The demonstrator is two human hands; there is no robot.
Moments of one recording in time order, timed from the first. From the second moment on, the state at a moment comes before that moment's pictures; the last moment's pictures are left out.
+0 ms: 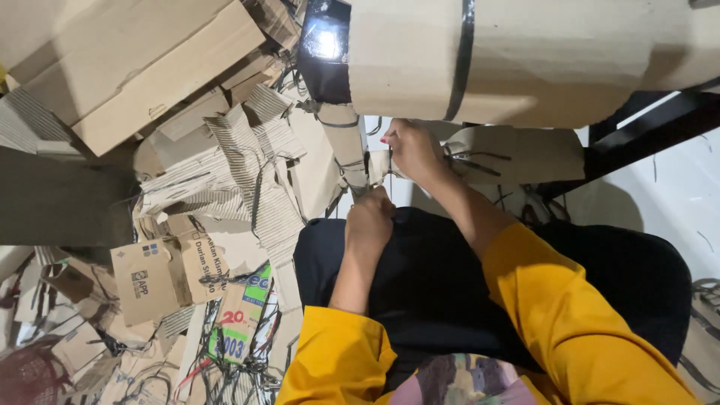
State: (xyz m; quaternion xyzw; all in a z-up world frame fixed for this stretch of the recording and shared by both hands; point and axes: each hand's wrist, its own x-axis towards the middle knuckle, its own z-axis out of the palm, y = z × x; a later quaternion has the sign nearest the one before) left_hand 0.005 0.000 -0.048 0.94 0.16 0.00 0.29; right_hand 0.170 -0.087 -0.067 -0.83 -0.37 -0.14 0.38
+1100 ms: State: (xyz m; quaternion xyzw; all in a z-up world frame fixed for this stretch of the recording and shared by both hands) left_hand 0.042 -0.015 -0.040 0.75 0.14 0.33 0.55; right_hand 0.139 -0.125 -0.026 -0.73 -0.27 -0.01 0.63
